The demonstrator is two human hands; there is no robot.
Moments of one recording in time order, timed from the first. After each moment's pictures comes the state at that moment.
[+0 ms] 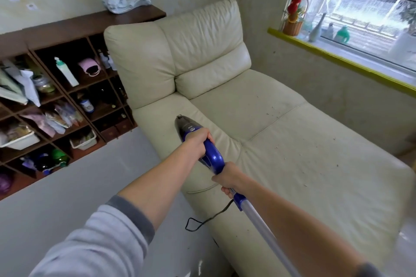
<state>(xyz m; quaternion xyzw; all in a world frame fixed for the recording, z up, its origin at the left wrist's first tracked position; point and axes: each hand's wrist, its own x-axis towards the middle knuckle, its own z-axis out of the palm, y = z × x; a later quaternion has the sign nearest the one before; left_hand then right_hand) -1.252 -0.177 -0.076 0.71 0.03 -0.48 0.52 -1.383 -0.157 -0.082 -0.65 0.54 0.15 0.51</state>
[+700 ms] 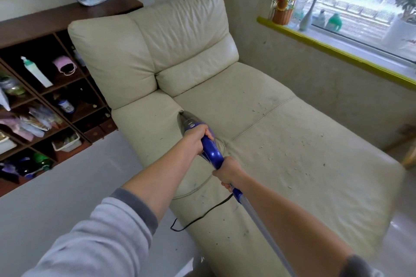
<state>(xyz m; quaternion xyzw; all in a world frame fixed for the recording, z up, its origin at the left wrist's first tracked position) -1.303 -0.265 -0.082 0.65 0.06 -0.54 0.54 -1.426 -0.253 -0.100 -0.67 0.56 0.15 0.46</state>
